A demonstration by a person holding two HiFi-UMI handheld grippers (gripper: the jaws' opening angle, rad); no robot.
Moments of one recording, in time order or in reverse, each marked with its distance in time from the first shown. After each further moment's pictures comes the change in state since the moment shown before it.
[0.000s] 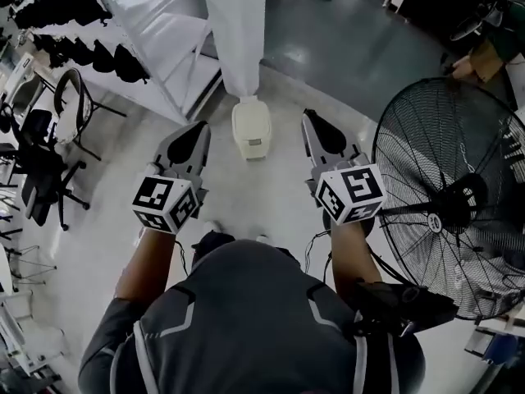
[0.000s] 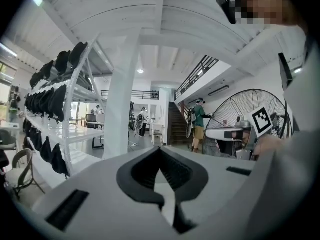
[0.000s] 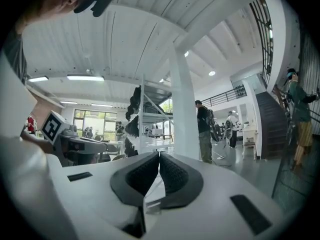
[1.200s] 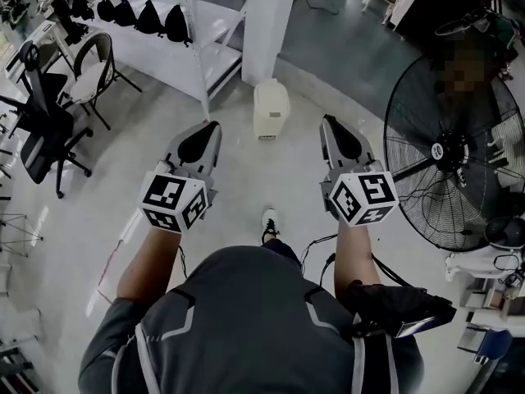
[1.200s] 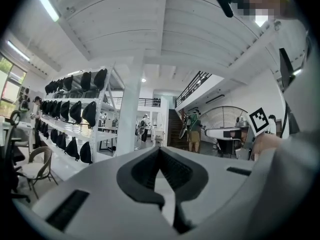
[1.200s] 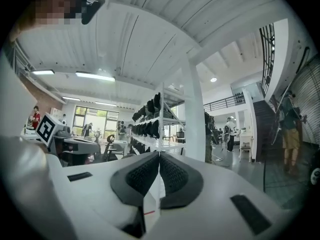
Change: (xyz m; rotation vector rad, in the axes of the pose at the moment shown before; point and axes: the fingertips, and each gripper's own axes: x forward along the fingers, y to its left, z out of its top) left arm -0.324 -0.019 -0.039 0.003 -0.111 0.024; right arm -0.158 0.269 0.008 -0.046 -0.019 -0.038
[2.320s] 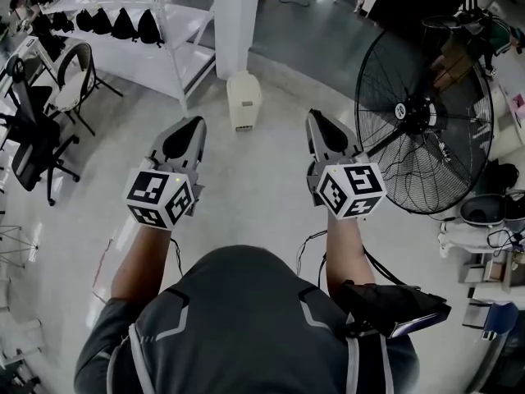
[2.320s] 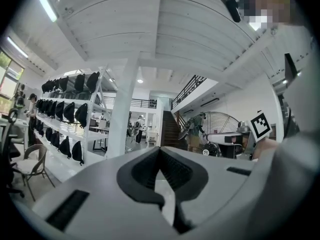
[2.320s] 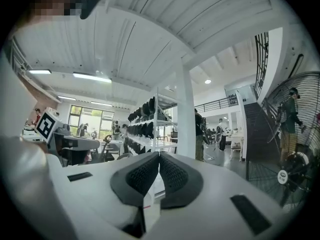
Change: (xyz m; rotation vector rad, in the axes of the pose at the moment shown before) left arm -0.031 -0.115 0.020 -0.018 -0.016 -0.042; right arm -0.127 -0.027 0.012 0.008 0.004 -0.063
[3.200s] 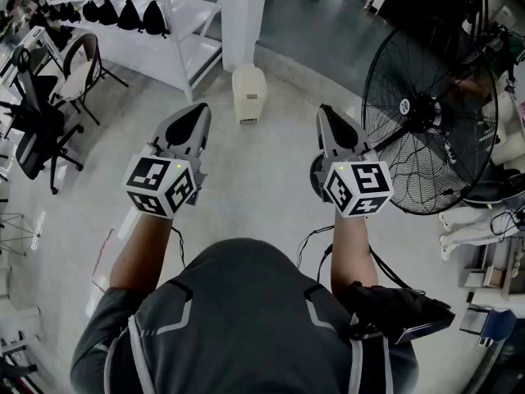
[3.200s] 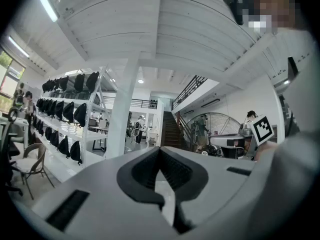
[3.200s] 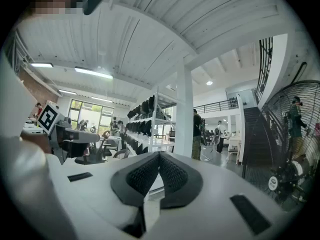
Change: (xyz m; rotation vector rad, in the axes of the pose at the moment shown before) left arm 0.015 -0.010 0.010 -0.012 -0.006 -0.002; right arm -0.010 -0.020 0.004 -0.058 0.018 -0.020
